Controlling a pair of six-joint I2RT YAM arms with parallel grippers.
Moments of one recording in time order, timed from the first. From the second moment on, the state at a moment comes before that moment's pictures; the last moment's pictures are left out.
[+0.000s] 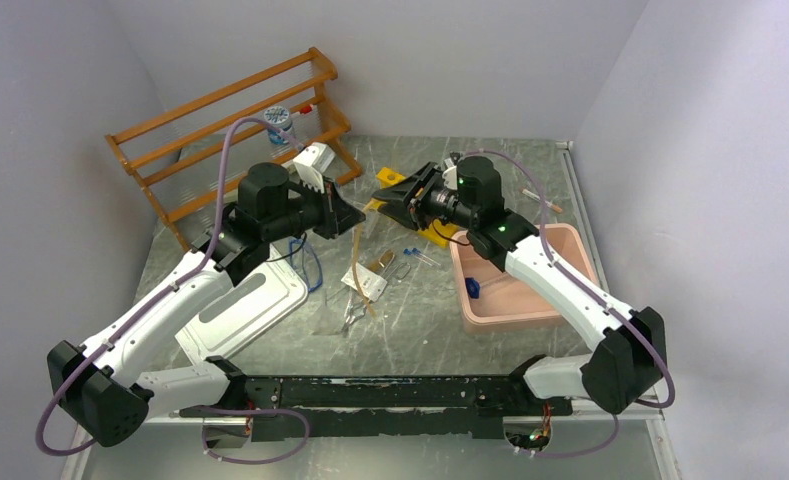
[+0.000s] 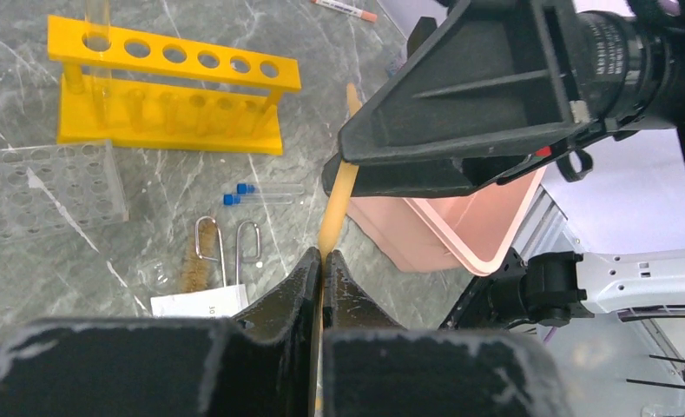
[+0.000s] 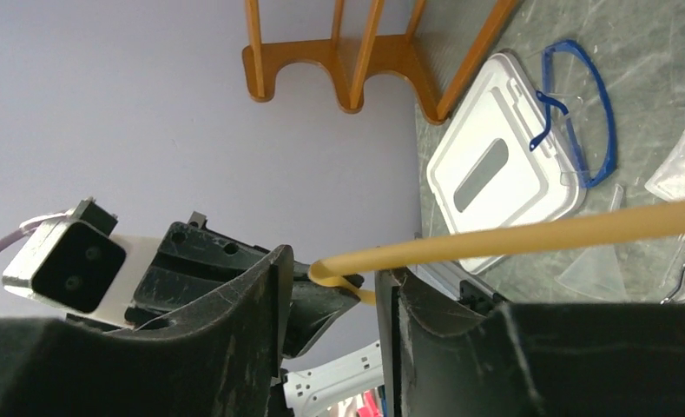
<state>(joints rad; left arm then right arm) -0.61 1.15 1.09 -0.24 0.31 -0.43 0.56 1.30 1.08 -0.07 -0.39 1.38</state>
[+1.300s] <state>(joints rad) -0.61 1.06 1.12 -0.24 0.24 -0.39 0.24 1.18 1.69 -0.69 -0.10 0.74</state>
